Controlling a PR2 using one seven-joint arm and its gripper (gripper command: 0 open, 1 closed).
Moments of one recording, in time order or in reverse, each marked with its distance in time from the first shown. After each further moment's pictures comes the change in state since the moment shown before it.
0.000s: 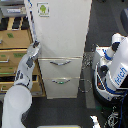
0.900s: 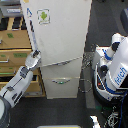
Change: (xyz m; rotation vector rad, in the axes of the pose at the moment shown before) arm -0.061 -0.027 0.004 -0.004 -0.038 -0.084
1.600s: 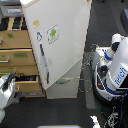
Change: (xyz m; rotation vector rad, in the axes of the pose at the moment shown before) arm -0.318 -0.138 0.277 0.108 -0.581 -0.447
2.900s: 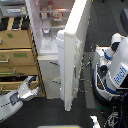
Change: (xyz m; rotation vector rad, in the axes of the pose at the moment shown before) arm -0.075 0.001 -0.243 -0.386 0.445 -0.058
